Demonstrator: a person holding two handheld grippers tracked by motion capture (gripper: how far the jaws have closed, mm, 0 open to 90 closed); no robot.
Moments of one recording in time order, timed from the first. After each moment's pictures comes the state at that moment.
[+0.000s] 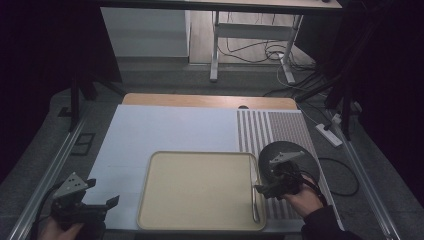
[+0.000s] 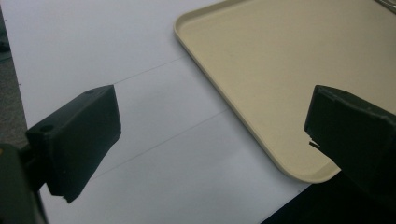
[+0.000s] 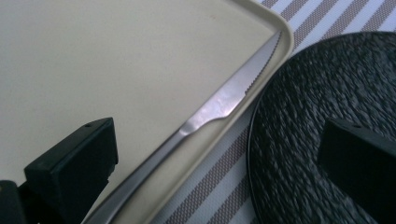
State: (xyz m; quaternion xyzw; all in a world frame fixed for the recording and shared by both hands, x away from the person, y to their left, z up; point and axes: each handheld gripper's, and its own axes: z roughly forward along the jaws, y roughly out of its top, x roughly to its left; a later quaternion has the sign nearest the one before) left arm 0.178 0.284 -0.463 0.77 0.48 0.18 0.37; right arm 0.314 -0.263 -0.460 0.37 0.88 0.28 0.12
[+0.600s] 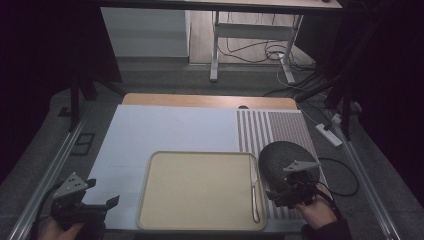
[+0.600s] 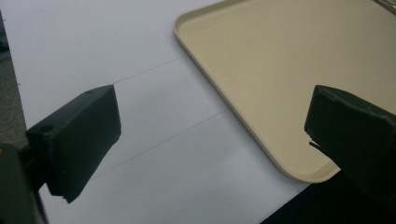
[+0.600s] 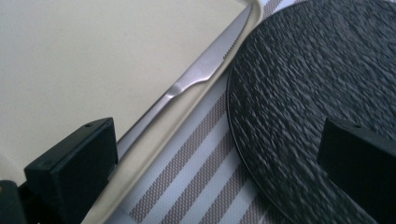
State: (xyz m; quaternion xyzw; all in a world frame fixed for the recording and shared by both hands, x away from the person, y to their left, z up) left arm 0.178 0.284 -0.463 0.77 0.48 0.18 0.38; right arm 0.287 -0.291 -0.456 0.41 0.86 0.29 0.13
